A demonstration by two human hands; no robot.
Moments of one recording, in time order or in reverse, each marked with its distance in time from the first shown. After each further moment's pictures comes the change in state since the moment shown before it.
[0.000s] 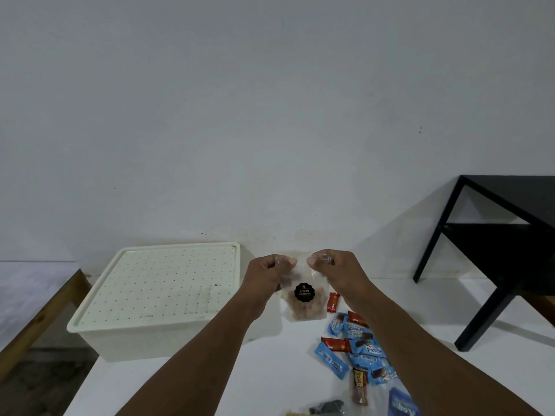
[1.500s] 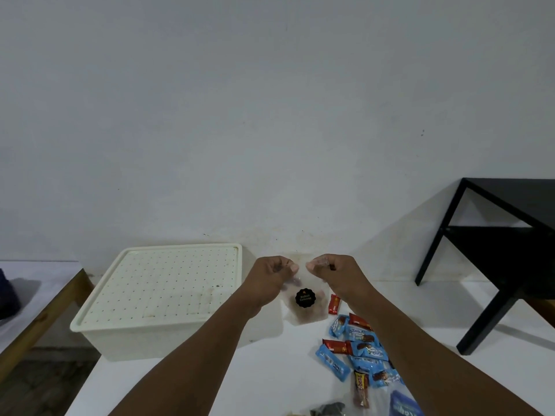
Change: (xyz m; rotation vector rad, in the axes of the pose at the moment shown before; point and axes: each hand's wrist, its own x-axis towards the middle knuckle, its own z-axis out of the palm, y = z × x) left_hand -0.007 0.013 -0.003 0.323 -0.076 0.057; right_hand -0.002 0.001 -0.003 -0.088 -0.039 -0.028
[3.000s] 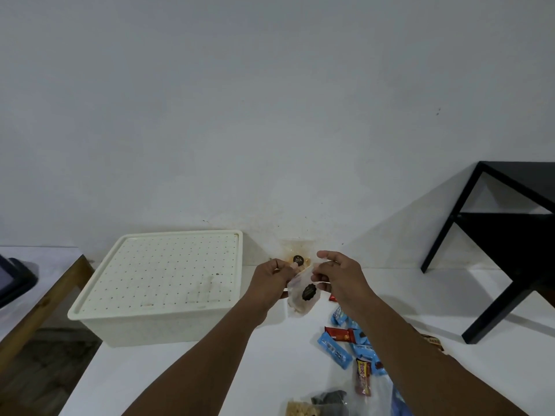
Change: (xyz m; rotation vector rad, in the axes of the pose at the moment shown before) left_hand 0.012 -0.036 0.019 -0.139 0.154 -0.225; right_hand 0.008 0.031 0.015 0.387 0.122 0.292
